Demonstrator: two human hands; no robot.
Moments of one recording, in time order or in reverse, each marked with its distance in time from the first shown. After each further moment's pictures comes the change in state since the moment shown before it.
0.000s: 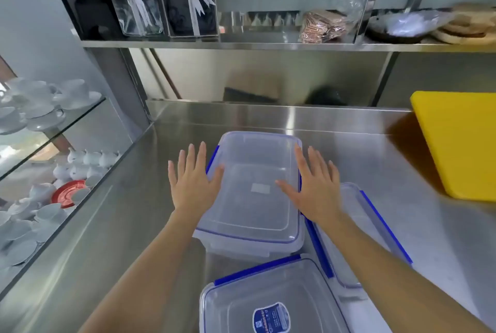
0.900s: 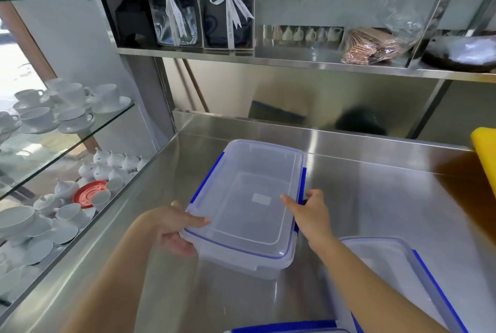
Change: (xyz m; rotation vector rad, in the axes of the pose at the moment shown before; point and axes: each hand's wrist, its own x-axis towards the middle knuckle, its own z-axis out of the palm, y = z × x) left_hand 0.050 -0.080 -0.042 -0.587 -0.763 -0.721; right_hand 0.065 -0.059 0.030 1.069 -0.261 0.576
